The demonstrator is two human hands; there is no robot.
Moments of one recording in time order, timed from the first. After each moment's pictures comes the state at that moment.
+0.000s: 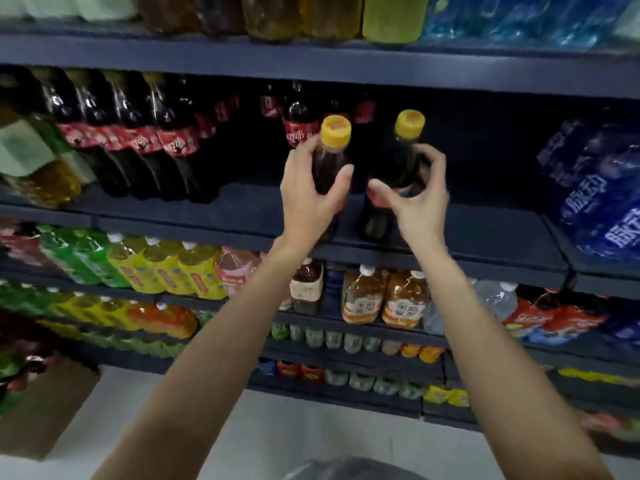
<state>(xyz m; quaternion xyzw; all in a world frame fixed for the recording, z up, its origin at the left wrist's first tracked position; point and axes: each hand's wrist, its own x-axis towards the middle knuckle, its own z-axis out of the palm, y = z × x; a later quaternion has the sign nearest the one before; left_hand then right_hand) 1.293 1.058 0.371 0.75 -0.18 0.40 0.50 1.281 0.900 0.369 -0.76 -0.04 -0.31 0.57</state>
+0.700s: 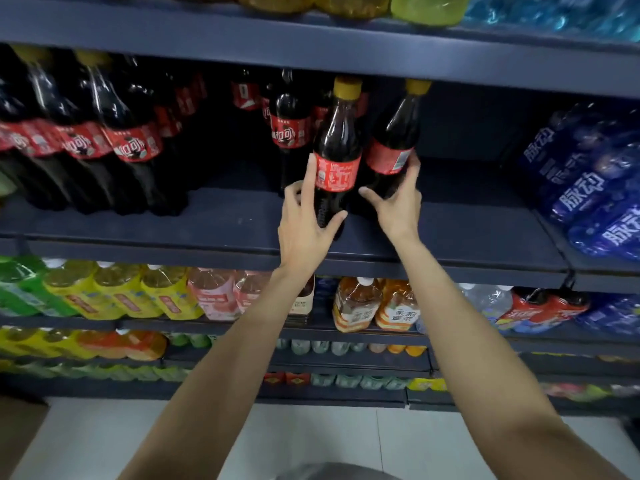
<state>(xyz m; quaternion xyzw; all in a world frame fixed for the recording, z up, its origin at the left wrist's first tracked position) 1.352 1.071 0.296 0.85 -0.14 0.27 0.43 1.370 0.912 0.316 -0.83 0.07 -0.26 0.49</state>
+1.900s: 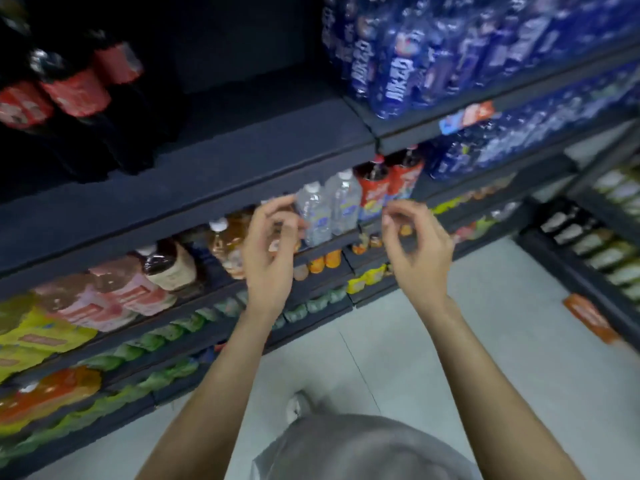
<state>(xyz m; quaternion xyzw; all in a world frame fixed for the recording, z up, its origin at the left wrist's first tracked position) 1.143 0.922 0.296 0.67 -0.27 0.02 0.69 1.049 0.761 0.271 -0.81 0.13 -0.47 0.33</state>
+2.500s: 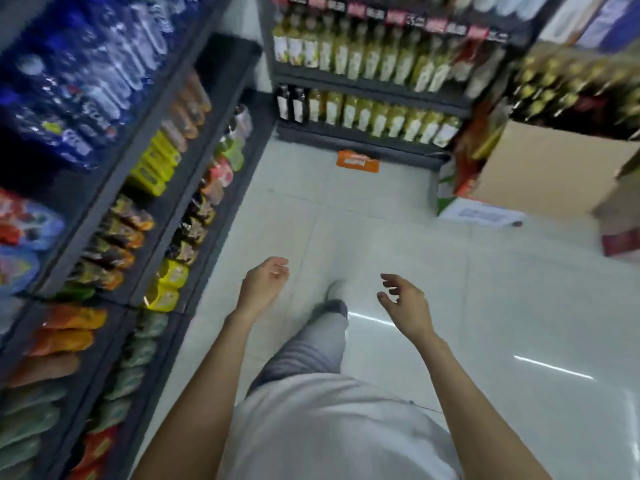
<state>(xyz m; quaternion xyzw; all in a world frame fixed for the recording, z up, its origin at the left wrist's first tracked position) 0.849 0.592 0.075 0.73 -0.46 -0.47 0.21 0.570 0.603 0.084 -0.57 0.70 -0.14 0.40</state>
